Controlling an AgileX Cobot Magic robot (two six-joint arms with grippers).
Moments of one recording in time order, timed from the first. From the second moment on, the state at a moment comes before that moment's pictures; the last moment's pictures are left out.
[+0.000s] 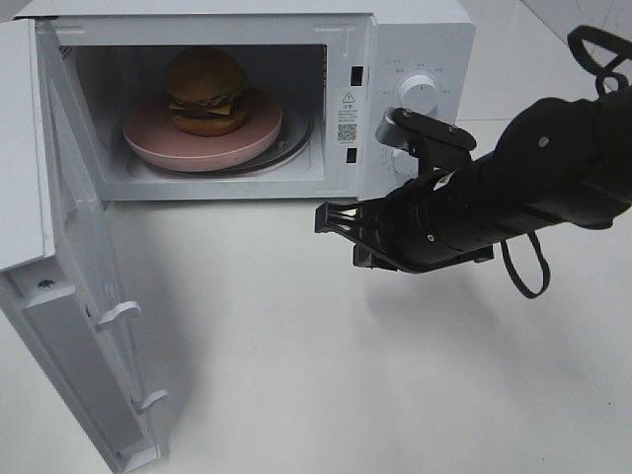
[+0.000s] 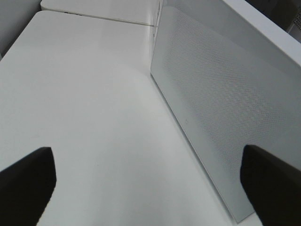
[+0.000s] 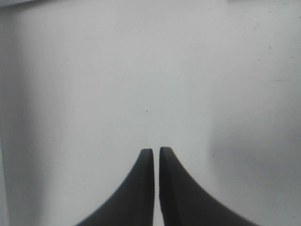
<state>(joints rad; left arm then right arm) 0.03 -0.01 -0.52 -0.09 1.07 -0.05 0.59 1.72 -0.81 0.60 0.05 -0.08</state>
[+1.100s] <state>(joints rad) 0.03 -0.01 -0.52 -0.09 1.07 -0.05 0.59 1.71 -1.12 -0.08 0.64 -0.98</state>
